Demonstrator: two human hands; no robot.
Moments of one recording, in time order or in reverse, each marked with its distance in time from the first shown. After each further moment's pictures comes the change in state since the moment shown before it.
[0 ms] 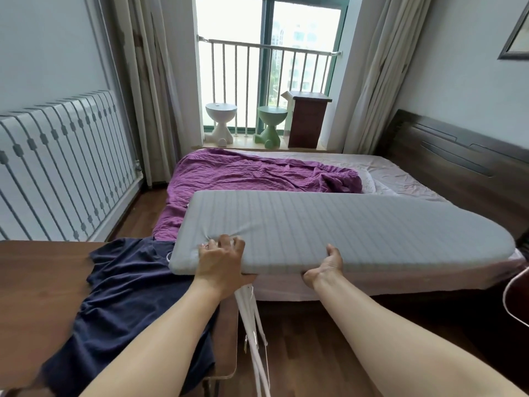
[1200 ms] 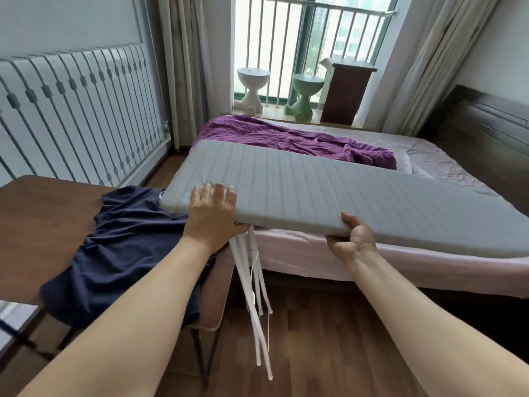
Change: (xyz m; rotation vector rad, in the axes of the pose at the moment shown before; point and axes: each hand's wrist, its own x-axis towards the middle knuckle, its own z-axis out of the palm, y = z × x) left_hand -0.005 0.015 0.018 0.071 0.079 -0.119; right_hand 0.047 -0.050 -0.040 -0.118 -0.215 0.048
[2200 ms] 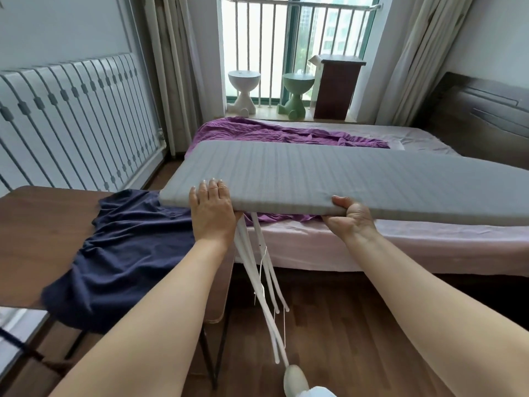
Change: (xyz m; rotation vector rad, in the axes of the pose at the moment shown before) left_hand -0.007 0.032 0.016 -0.121 0.032 -0.273; right_hand -0.037 -0.002 0.011 0.085 -0.064 0.067
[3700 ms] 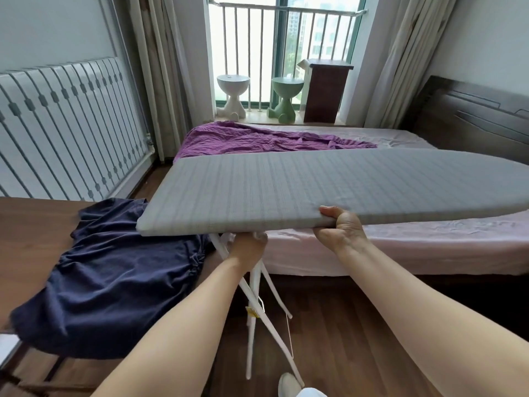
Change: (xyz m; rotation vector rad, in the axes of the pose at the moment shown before) left_hand -0.014 0.067 0.031 -0.781 -0.557 -0.220; right_hand 0.024 -0.004 -0.010 0.048 -0.011 0.010
